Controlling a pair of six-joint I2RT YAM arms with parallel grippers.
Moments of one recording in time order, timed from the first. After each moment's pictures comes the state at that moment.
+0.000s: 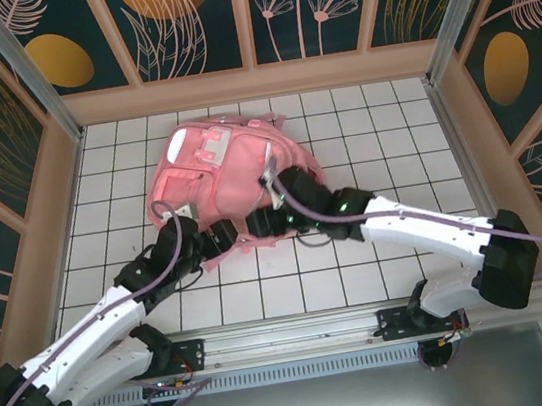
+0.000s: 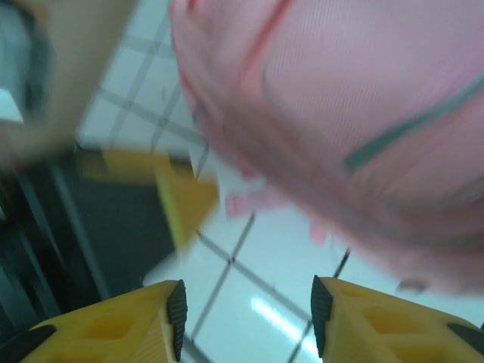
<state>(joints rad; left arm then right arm) -0.66 0.91 0.59 -0.38 -0.08 -0.92 1.03 1.37 1.04 -0.39 -0.10 0.65</state>
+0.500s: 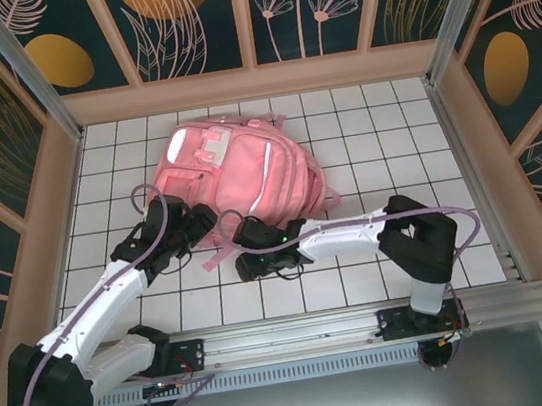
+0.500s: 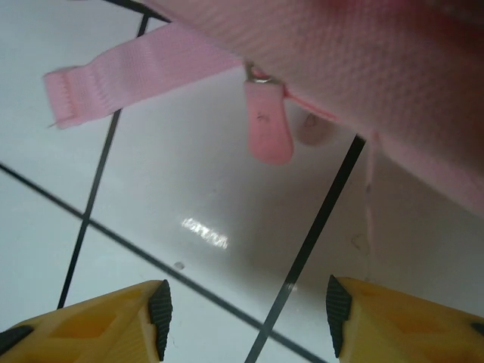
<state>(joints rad) -0.45 1.06 0.67 -0.46 0.00 -1.03 1.15 1.78 1.07 -0.35 0.01 0.75</state>
